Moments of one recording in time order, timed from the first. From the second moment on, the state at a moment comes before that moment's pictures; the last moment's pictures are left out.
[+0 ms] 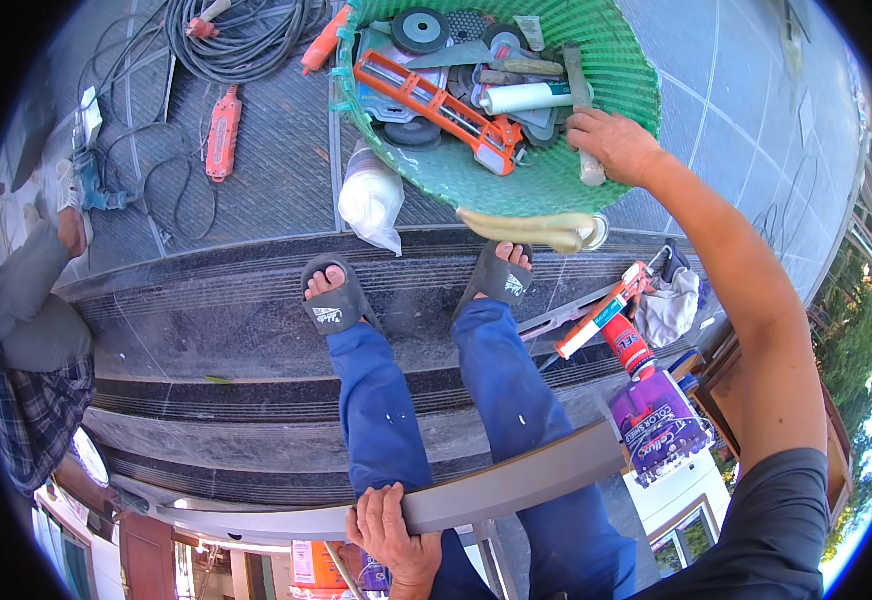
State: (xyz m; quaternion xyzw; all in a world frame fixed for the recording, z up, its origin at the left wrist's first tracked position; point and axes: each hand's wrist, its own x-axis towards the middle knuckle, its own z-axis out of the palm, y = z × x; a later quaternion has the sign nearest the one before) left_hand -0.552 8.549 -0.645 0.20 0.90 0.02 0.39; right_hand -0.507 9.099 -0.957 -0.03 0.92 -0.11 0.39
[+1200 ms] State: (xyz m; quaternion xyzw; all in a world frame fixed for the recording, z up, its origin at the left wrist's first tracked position) left_hand -0.564 8.559 -0.636 0.19 0.89 -0.01 0.42; right_hand -0.621 9.004 -1.060 0.30 0.85 -0.15 0.41
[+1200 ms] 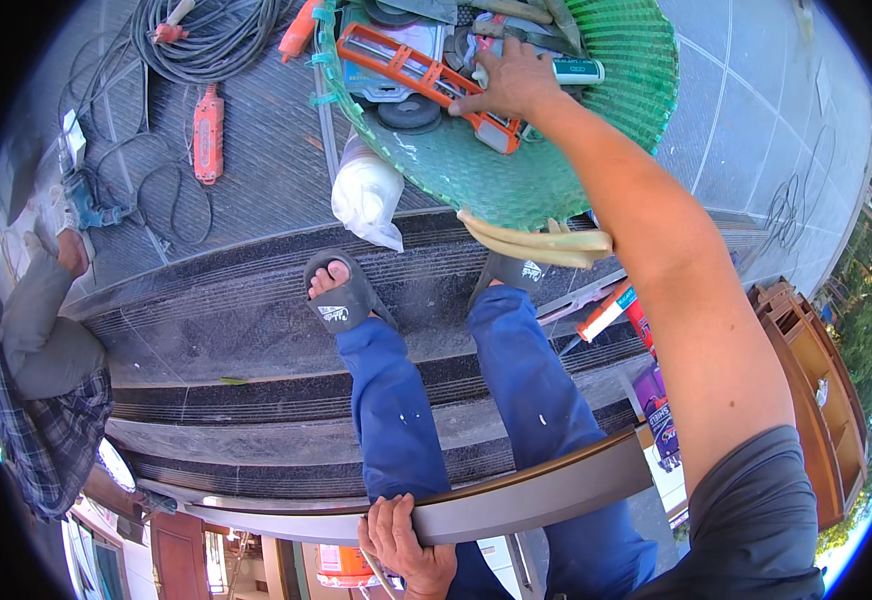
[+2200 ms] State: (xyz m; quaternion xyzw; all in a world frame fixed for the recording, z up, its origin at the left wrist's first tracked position) left_hand -0.551 8.549 -0.639 0.21 0.89 -0.01 0.41; right_hand -0.582 9.143 -0.982 0.25 0.92 -0.25 0.16
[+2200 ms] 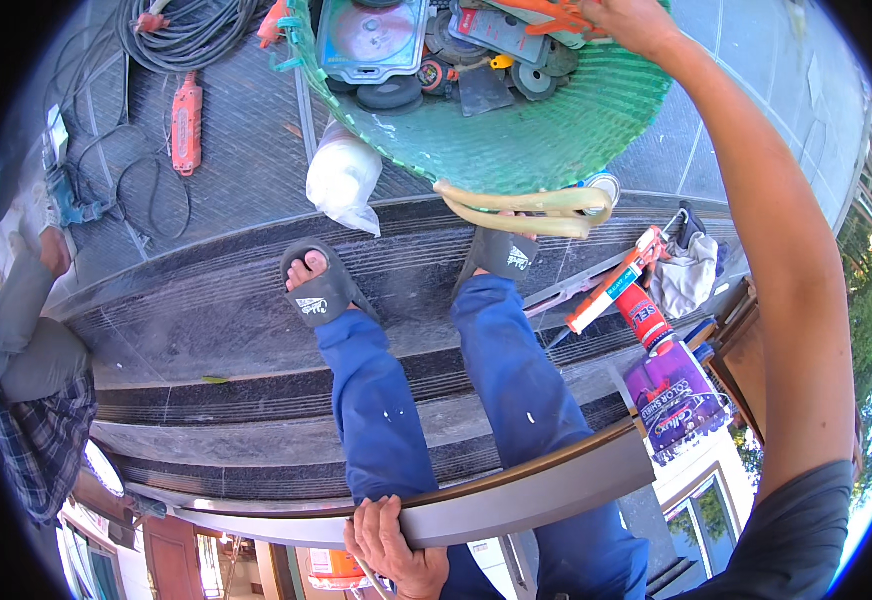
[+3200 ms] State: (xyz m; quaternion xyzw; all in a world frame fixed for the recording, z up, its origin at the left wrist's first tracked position) left_hand -0.570 8.574 -0.645 0.22 0.89 0.06 0.40; right_hand -0.510 8.985 -1.155 0.77 0.14 -0.62 0.07
